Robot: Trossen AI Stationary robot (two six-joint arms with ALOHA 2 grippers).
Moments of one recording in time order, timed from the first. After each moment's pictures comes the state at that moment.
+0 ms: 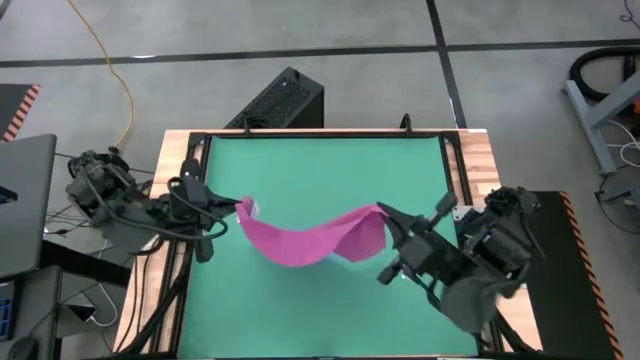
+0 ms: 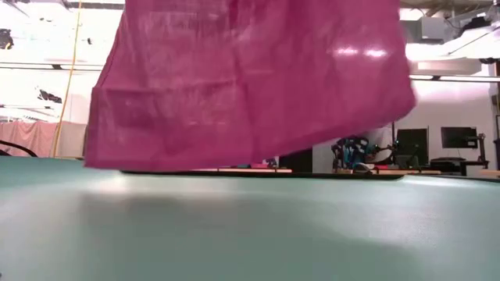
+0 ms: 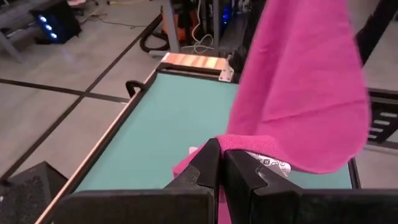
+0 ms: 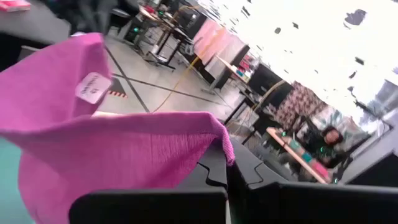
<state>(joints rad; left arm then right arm) -0.68 1.37 2.02 -1.27 -0.89 -0.48 0.81 1.78 2.35 -0.98 1.57 -0.16</state>
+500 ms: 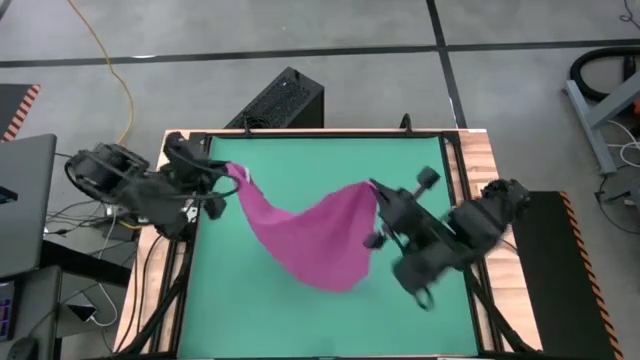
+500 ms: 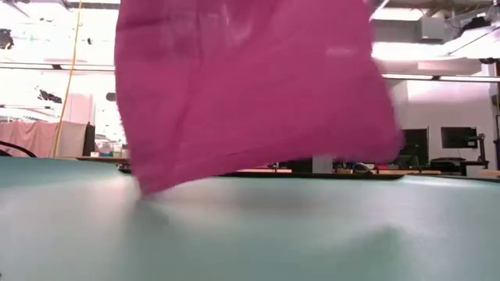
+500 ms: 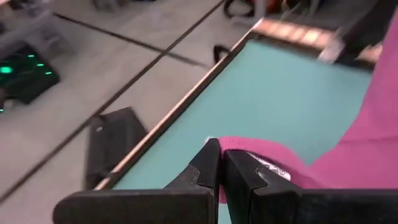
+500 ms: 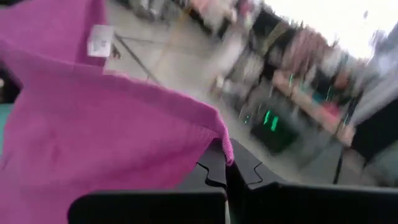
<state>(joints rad) -0.44 1.35 2.01 -1.57 -0.93 -0.67 0.56 1.79 2.33 -1.57 1.33 0.57</state>
